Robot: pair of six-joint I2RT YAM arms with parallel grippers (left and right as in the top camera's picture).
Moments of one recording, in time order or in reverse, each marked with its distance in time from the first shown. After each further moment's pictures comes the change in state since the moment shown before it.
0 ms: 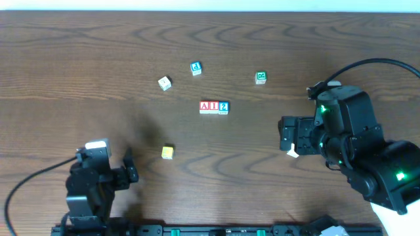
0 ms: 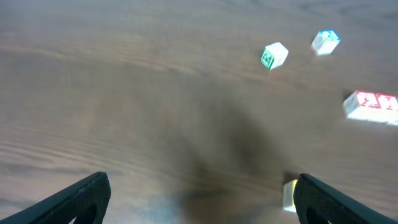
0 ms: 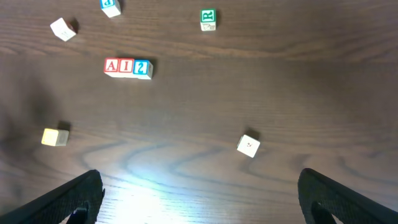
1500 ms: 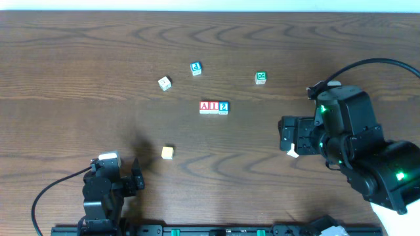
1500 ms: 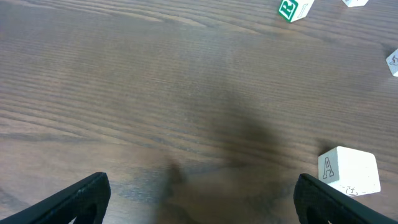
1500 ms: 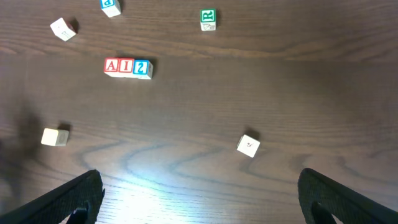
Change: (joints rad) left arm 0.003 -0.226 -0.265 0.014 -0.006 0.001; right arm 0.000 0.000 0.000 0.000 0.000 0.000
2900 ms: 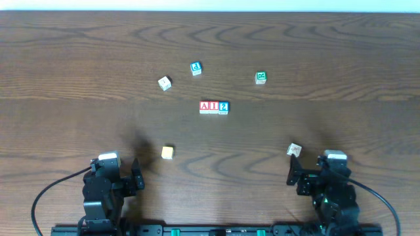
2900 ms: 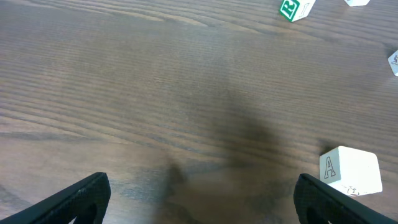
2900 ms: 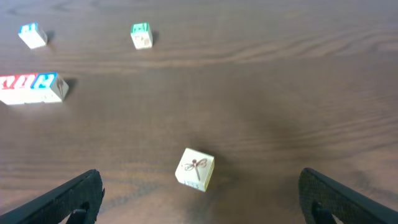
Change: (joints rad) left arm 0.000 -0.001 0.000 -0.003 -0.004 0.000; right arm -0.177 -1.070 -1.221 0.607 0.094 -0.145
